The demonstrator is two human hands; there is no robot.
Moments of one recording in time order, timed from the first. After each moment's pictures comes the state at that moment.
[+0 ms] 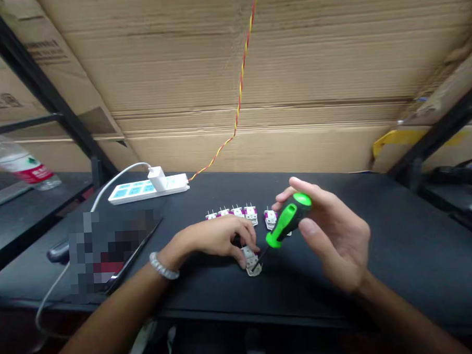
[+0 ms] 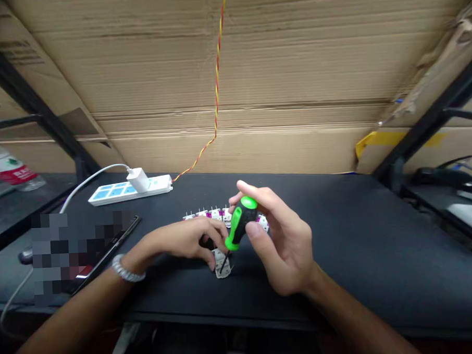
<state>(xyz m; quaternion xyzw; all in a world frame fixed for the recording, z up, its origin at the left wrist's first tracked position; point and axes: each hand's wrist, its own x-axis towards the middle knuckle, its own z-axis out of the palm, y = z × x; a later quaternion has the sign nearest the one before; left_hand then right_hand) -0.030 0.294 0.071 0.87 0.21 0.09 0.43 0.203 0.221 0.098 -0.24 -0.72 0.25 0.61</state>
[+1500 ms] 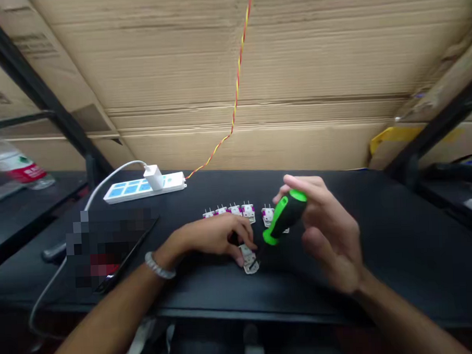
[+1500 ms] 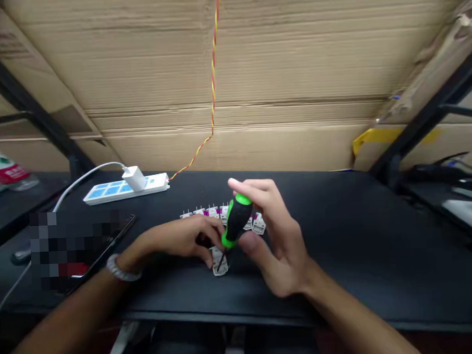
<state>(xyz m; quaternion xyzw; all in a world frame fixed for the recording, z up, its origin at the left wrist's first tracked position) -0.030 0.293 0.072 0.88 0.21 0.08 0.43 0.208 0.223 0.093 -0.23 -0.73 0.25 0.60</state>
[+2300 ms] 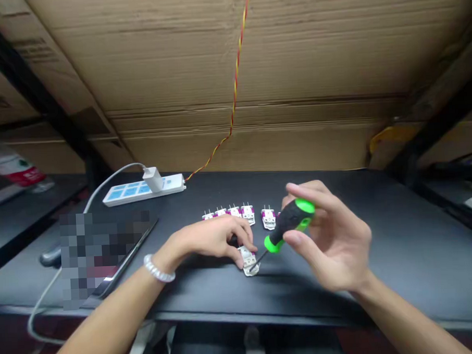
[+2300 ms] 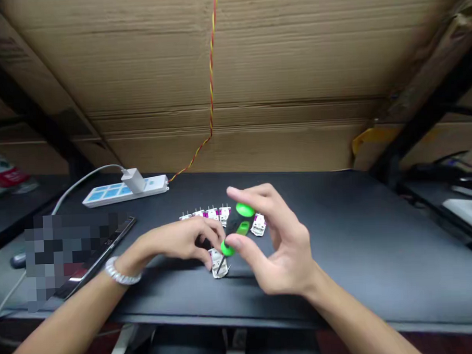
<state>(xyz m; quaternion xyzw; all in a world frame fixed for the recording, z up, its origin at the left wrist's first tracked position) -0.030 0.293 0.071 0.87 0.21 0.08 0.43 0.209 0.217 0.095 -0.24 -0.73 0.22 0.60</state>
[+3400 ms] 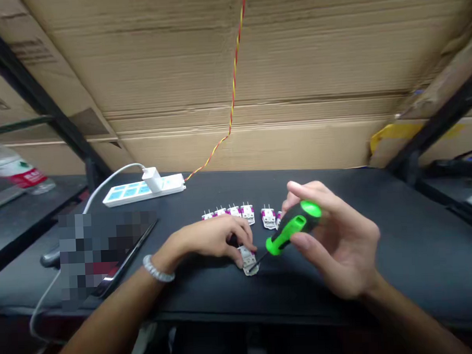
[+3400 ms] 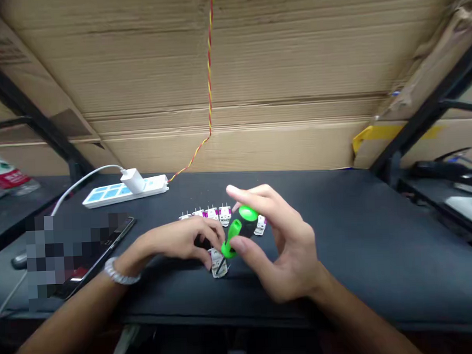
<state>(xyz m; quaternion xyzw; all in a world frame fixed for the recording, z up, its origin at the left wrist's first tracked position) -0.030 0.293 0.072 0.88 0.21 0.08 0.43 0.215 0.216 0.099 -0.23 -0.74 0.22 0.59</state>
